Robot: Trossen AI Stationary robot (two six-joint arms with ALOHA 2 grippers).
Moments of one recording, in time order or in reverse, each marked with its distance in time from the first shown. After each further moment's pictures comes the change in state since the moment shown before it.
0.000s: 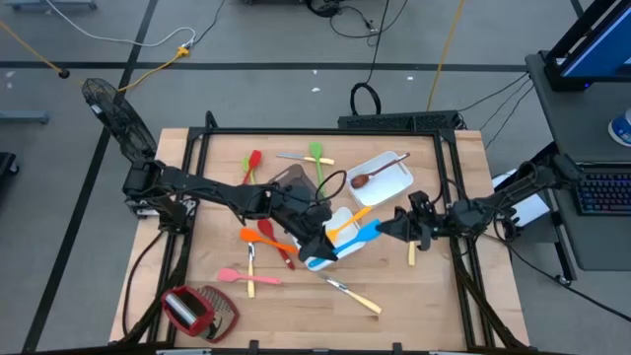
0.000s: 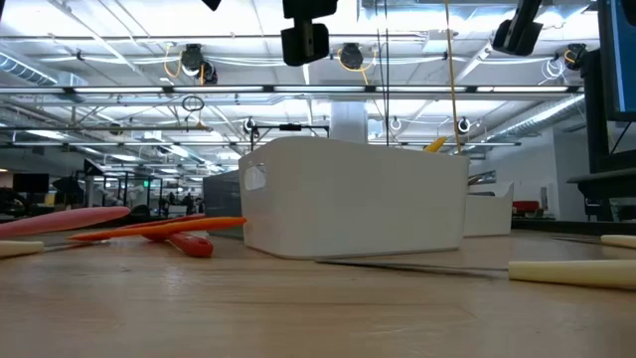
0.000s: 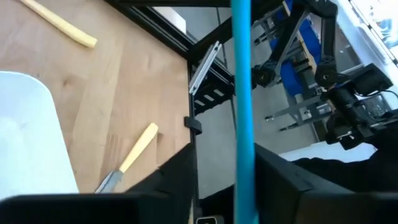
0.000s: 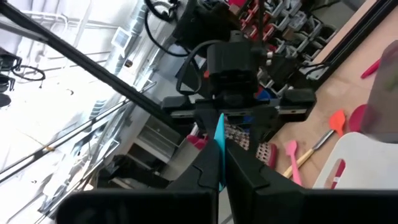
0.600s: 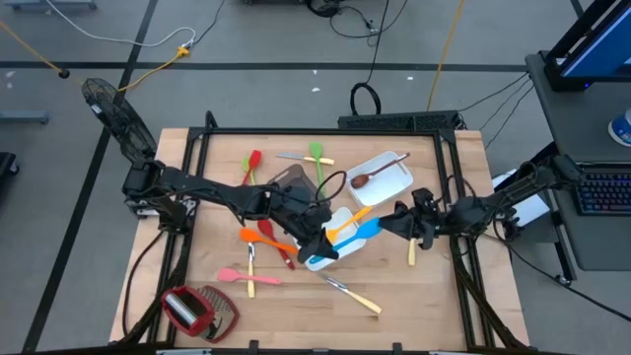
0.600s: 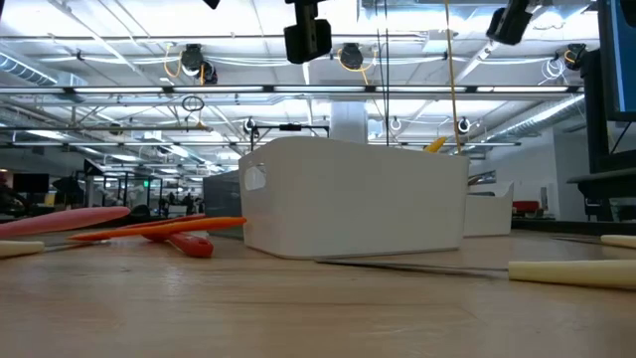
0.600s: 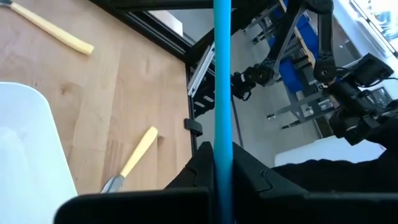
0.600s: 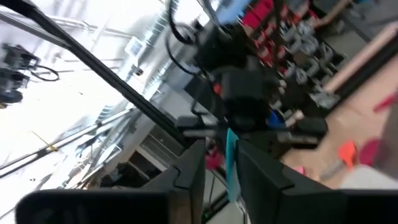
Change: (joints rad) left arm -0.005 -0.001 0.000 0.008 -0.011 0.035; right arm -0.007 0.000 0.000 0.099 0.009 -0.118
